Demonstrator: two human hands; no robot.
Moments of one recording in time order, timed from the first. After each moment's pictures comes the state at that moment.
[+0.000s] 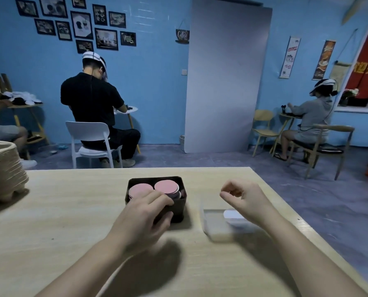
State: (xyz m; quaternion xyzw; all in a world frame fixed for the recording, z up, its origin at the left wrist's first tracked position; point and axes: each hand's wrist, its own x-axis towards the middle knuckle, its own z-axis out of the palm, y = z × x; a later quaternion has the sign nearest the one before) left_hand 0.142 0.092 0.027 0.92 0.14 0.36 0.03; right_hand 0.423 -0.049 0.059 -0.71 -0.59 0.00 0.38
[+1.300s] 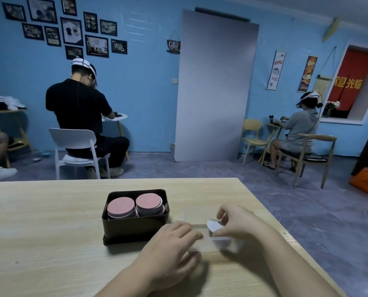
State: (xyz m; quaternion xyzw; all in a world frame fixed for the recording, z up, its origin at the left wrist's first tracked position) left_hand 0.226 0.050 -0.007 0.96 0.06 0.28 0.05; right_hand 0.456 -0.047 0.046 -0.87 -0.45 0.14 0.15
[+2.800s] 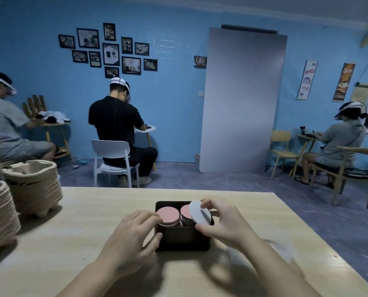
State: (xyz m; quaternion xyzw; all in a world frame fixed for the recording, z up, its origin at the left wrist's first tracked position) left_hand 0.071 0.149 0.017 0.91 0.23 0.34 0.01; right_hand 0.342 0.036 0.056 -0.64 -0.65 0.04 0.41
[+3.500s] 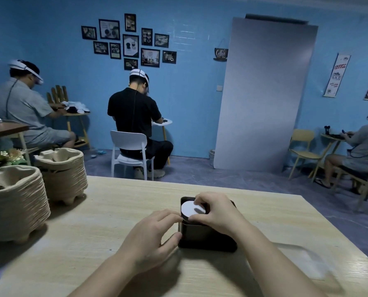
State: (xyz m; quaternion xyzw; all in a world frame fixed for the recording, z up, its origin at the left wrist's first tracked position) left_hand 0.053 0.160 0.013 0.92 0.22 0.32 0.10; right_hand 0.294 0.118 0.051 -0.67 -0.68 0.04 0.29
